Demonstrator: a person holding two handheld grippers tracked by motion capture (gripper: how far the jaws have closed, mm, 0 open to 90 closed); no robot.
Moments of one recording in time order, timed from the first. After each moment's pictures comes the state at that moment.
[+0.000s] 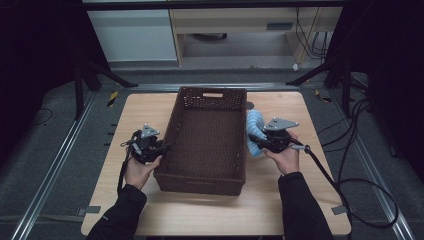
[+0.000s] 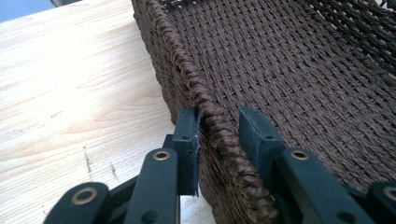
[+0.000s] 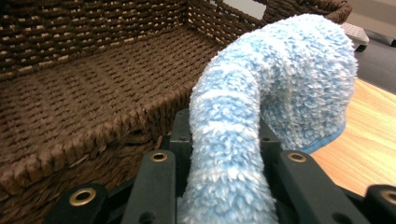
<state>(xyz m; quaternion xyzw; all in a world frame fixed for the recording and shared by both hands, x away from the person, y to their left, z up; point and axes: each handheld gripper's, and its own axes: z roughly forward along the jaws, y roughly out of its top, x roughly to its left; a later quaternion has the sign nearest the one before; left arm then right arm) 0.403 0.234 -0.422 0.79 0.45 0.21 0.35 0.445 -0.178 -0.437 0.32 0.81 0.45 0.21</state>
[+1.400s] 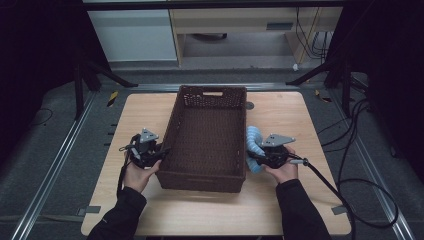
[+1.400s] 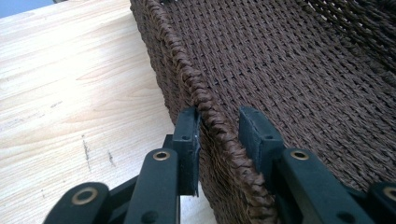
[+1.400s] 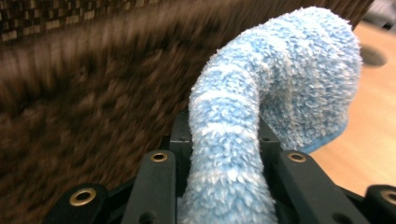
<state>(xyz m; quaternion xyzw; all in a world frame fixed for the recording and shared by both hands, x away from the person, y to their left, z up) 0.390 0.234 -0.422 0.79 0.46 0.21 0.35 0.417 -0.176 -0.470 0.32 0.83 0.43 0.18</state>
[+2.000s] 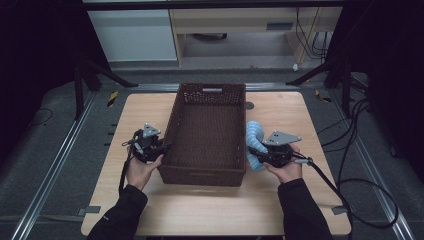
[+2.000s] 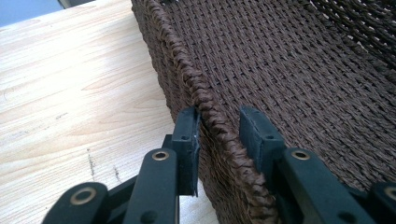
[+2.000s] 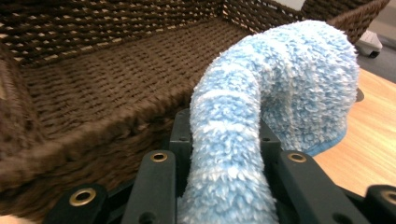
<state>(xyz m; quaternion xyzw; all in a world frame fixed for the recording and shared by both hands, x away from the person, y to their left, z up) 0.406 0.231 -0.423 0.79 0.46 0.21 0.35 0.402 -0.176 -0.436 0.29 0.81 0.46 0.20</state>
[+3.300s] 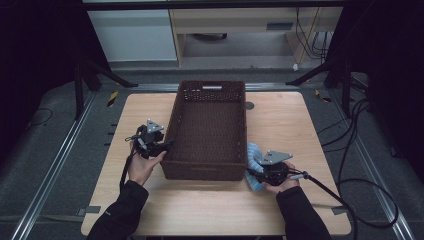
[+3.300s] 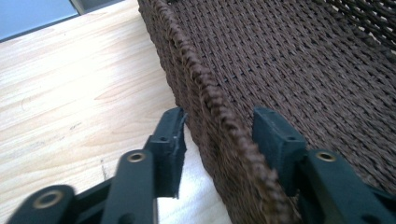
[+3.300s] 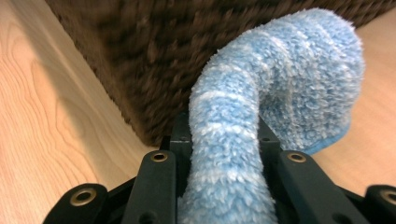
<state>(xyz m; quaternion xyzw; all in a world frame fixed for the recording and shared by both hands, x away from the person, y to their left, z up) 0.417 0.227 -0.419 0.79 0.46 0.23 0.33 0.374 -0.173 -0.486 0.29 0.85 0.40 0.16</state>
